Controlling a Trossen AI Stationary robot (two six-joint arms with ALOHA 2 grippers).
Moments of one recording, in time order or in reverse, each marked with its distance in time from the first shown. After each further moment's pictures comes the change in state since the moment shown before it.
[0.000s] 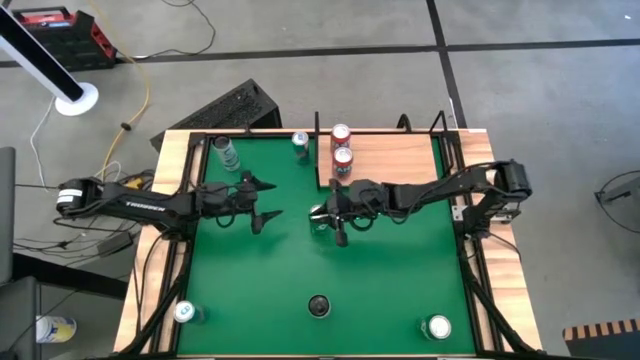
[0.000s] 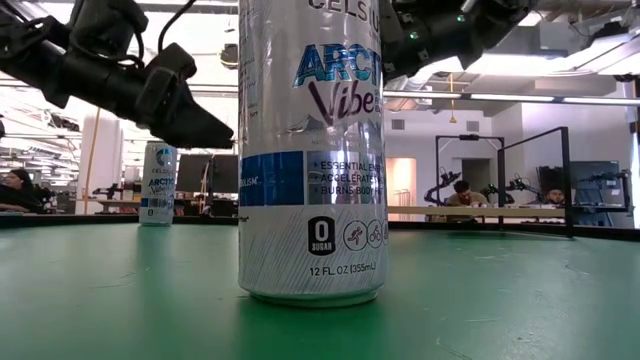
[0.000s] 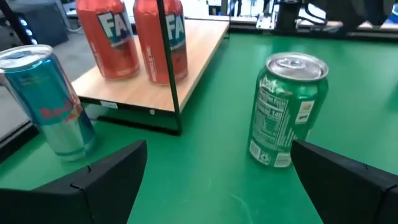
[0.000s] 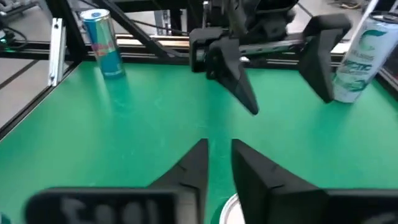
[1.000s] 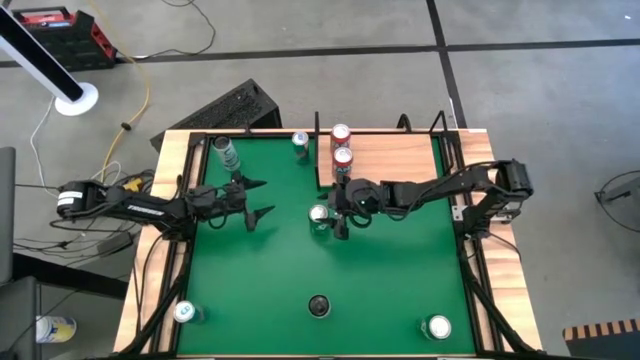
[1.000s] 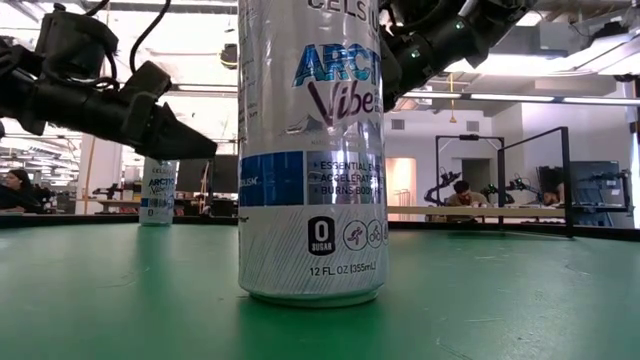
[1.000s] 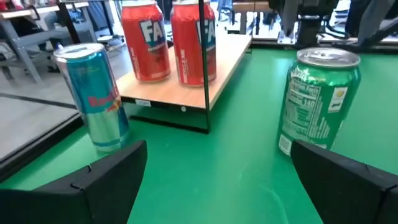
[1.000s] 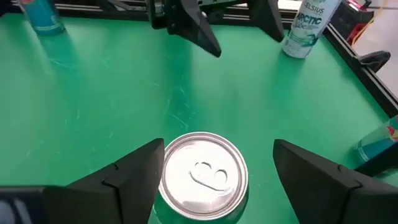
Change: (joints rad) left arm 0.053 0.001 -0.197 0.310 -0.028 0.037; right arm -0.019 -0.005 0.003 -0.164 0.153 -0.023
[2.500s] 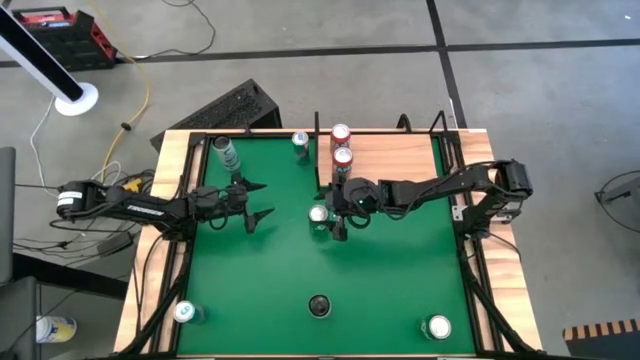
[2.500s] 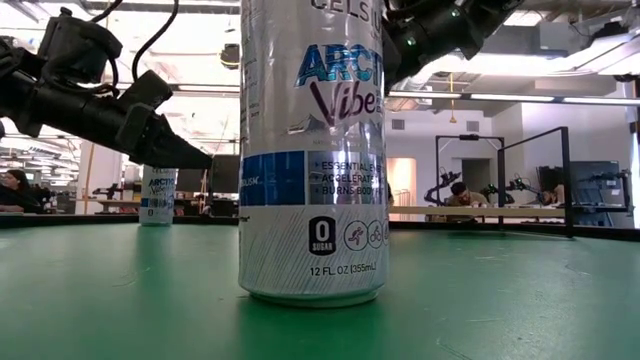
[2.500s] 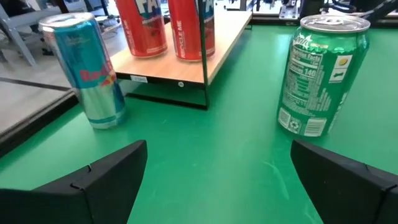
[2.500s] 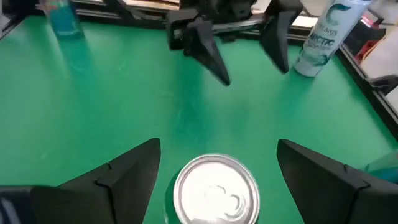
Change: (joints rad) left arm 0.001 -0.011 0.000 -0.084 0.001 0.001; right arm 0.009 0.000 0.053 -0.041 -0.036 -0.057
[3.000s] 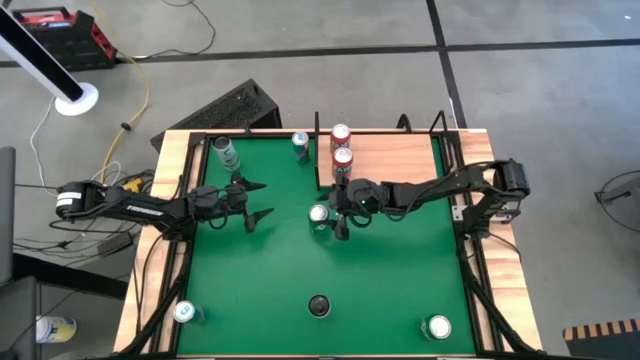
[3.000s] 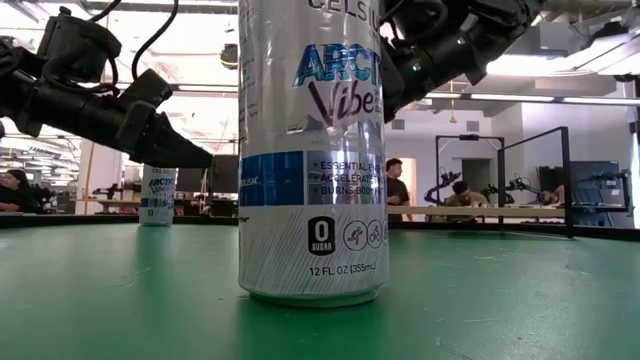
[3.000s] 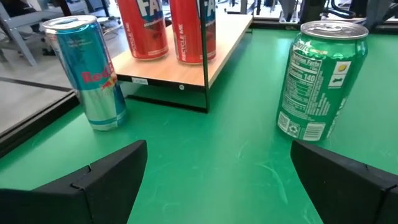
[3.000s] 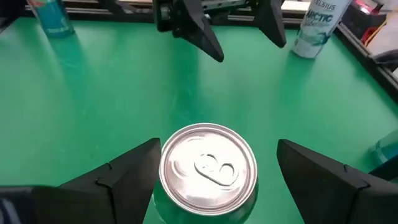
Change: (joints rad) left arm 0.000 -0.006 0.000 0.000 0.002 -0.020; right arm -0.022 0.018 -0.108 0.147 -0.021 0.053
